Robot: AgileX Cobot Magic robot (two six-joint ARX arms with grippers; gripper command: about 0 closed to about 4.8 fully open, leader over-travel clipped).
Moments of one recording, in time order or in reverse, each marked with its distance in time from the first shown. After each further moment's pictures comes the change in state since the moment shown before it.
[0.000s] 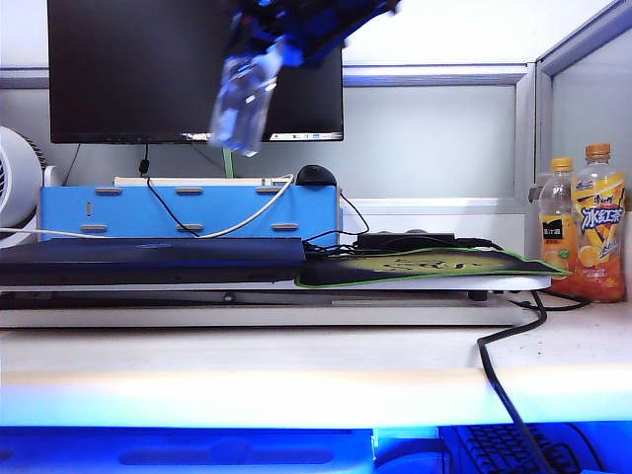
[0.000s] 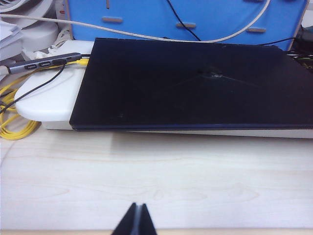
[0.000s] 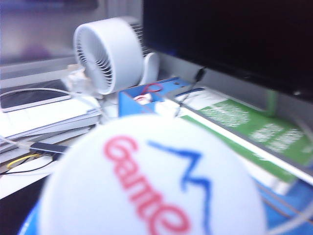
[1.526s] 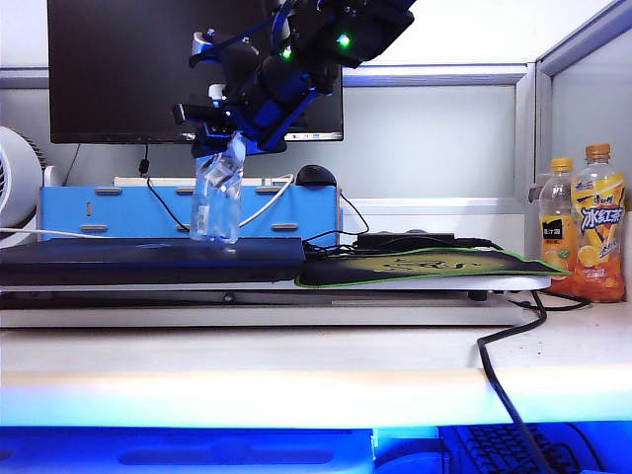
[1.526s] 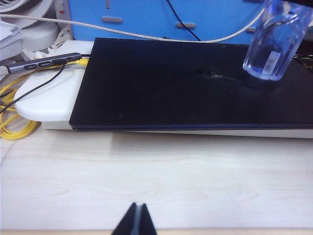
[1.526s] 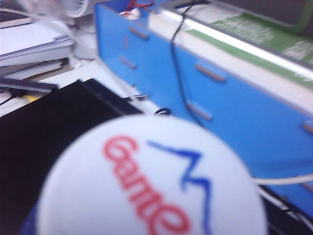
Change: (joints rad) left arm 0.000 0.000 0.000 0.000 0.000 0.000; right arm 0.075 0.220 0.119 -0.107 0.180 -0.032
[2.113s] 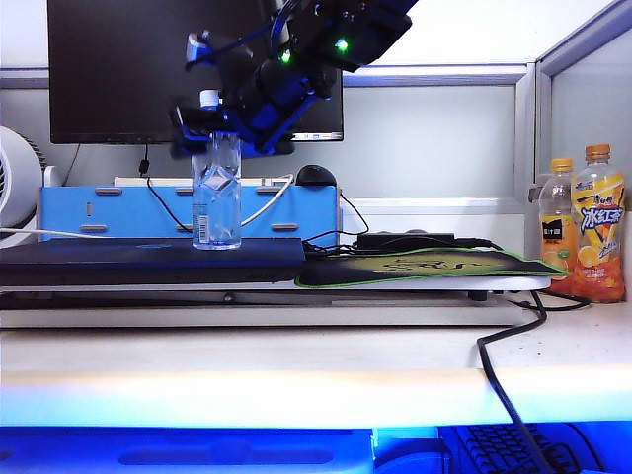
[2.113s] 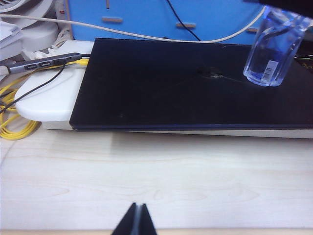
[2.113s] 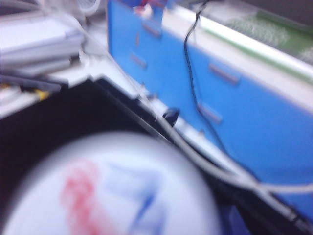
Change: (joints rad) left arm 0.000 0.000 0.000 0.000 0.000 0.000; right arm 0.001 0.009 0.005 0.018 -0.023 -0.025
